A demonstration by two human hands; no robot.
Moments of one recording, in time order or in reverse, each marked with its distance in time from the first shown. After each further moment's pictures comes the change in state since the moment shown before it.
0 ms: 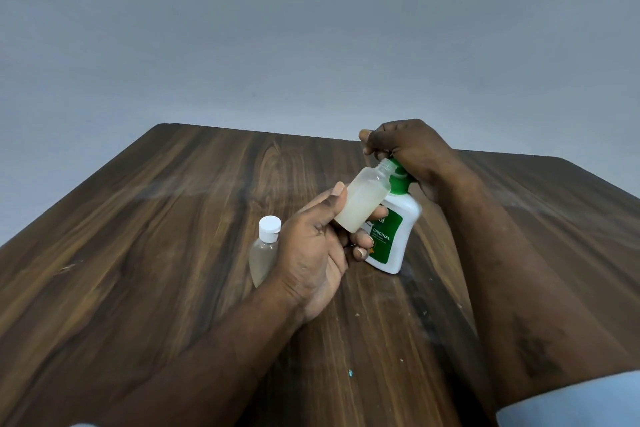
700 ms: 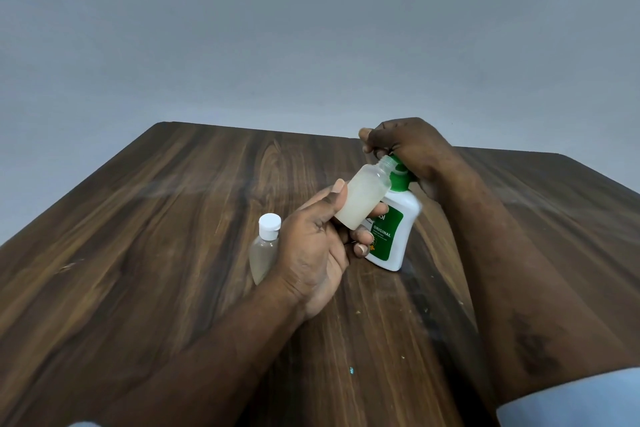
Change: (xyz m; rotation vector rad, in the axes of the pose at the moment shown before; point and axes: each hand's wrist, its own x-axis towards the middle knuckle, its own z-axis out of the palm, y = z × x) left_hand 0.000 0.001 0.000 -0.004 0.015 -0.002; right_hand 0.002 0.004 0.002 0.006 -0.004 0.013
